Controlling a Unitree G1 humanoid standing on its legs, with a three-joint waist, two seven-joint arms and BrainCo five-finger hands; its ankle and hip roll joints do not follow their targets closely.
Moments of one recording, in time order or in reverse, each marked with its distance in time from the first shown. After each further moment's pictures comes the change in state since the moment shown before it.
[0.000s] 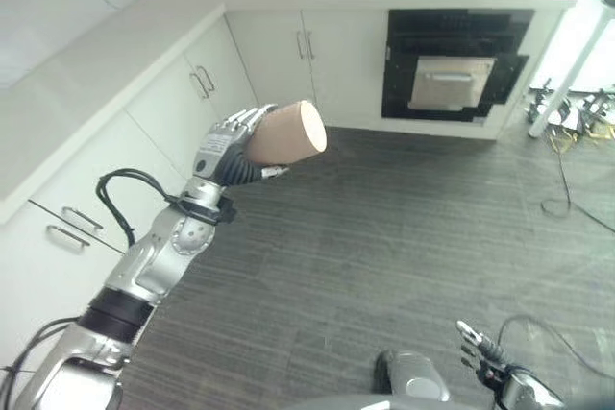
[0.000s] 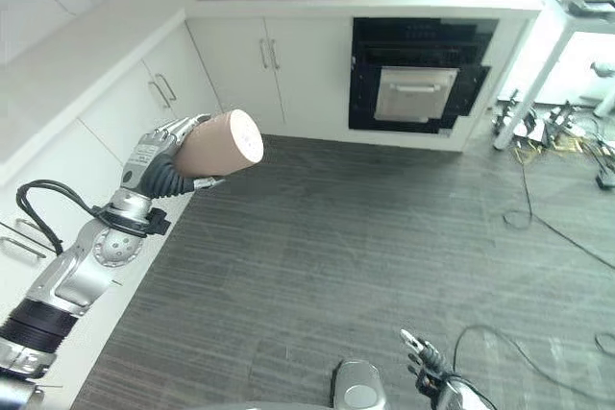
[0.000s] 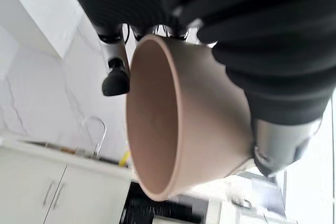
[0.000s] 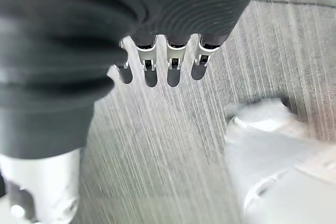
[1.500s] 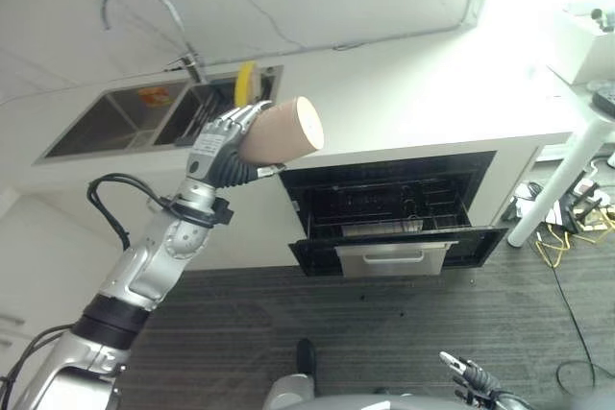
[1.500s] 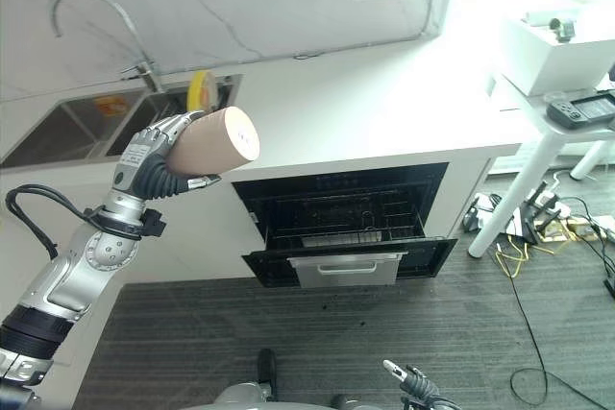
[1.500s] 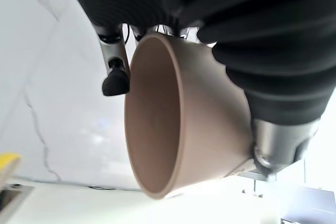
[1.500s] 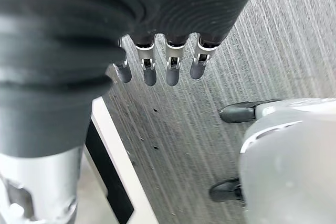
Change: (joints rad) left arm 0.022 -0.035 -0.006 0.042 0.006 0.005 0.003; right arm 0.025 0.031 0.145 -0.028 -0.091 -0.064 -0.064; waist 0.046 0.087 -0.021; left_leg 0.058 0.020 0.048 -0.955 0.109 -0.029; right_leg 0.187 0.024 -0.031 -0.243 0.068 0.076
